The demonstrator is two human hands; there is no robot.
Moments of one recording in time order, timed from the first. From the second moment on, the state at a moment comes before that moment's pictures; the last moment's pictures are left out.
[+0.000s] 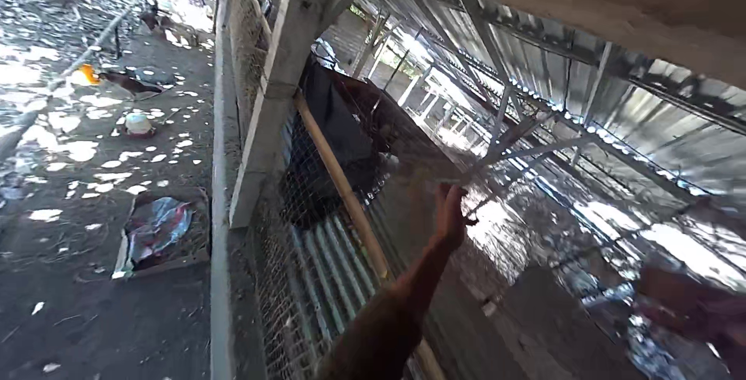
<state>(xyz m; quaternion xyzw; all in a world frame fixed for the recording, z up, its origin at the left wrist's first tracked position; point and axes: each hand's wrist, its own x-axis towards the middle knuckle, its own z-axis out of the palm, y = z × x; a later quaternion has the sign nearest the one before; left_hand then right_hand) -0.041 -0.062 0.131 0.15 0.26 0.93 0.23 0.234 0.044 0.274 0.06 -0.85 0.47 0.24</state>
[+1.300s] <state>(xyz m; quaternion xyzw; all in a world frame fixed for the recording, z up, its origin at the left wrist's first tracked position) -0.117 -0.058 0.062 0.15 0.23 0.96 0.12 0.134 0.037 0.229 0.01 -0.83 0.50 0.25</state>
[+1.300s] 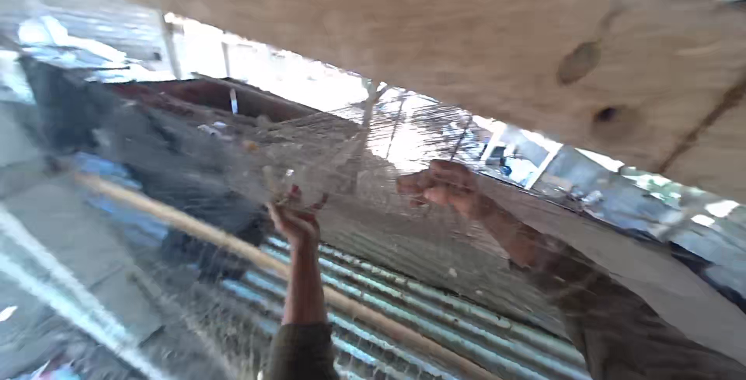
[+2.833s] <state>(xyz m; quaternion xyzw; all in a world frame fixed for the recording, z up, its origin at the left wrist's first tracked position) -0.032 -0.320 0.049 0.07 0.28 0.95 0.10 0.201 -0.275 0.171 0.28 -0.94 0.03 0.21</state>
